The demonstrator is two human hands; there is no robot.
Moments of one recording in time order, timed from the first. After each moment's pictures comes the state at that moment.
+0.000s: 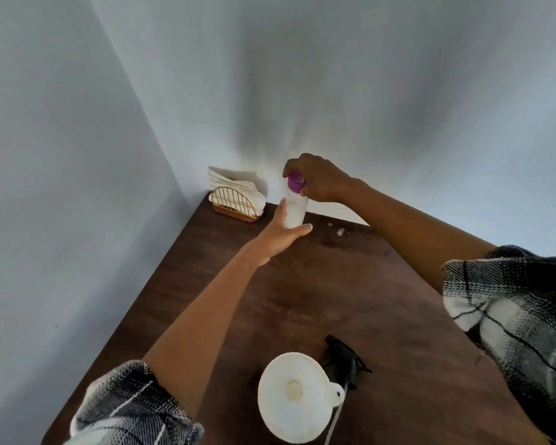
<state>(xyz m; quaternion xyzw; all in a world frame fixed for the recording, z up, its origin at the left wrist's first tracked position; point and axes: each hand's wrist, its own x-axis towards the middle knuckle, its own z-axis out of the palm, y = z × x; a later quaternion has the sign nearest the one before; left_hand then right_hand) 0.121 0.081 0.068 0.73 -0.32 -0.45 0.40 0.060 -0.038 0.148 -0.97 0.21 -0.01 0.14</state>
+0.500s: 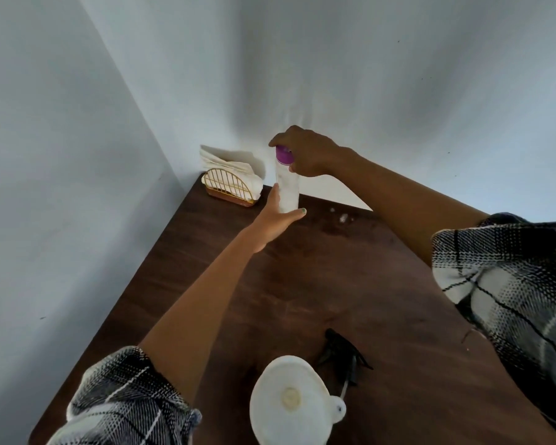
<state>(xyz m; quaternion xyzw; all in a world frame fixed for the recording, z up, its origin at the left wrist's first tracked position) 0.144 0.060 0.031 0.74 -0.29 -0.45 0.41 0.100 -0.065 0.123 -0.97 0.20 0.04 0.11</state>
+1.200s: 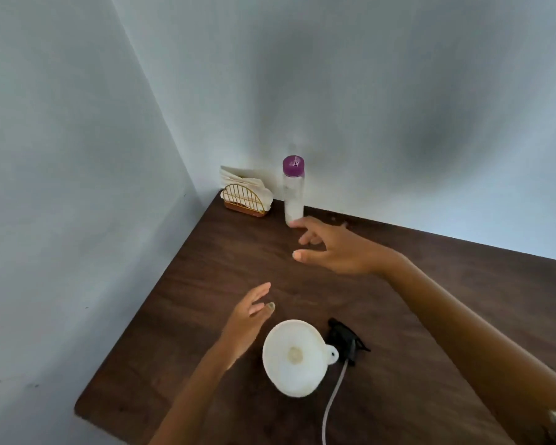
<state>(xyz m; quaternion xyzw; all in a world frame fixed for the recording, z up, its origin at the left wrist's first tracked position) 0.065 0.247 0.003 0.74 -0.25 -0.41 0.47 -0.045 0.060 0.144 -0.89 0.19 0.08 0.41</state>
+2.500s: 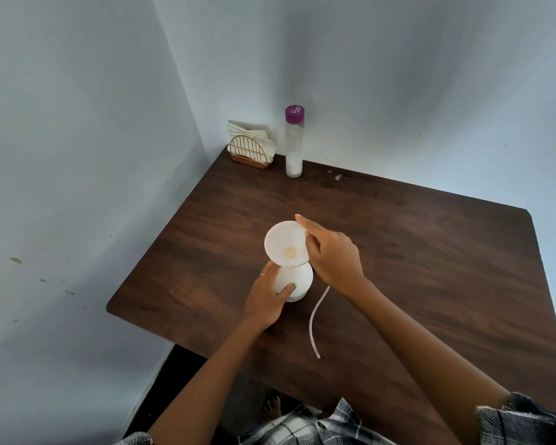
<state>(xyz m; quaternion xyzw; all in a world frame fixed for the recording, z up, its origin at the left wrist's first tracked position) -0.045 0.305 -0.026 0.84 -0.34 -0.27 0.34 -0.132 0.190 0.078 -0.89 0.33 -0.17 0.27</state>
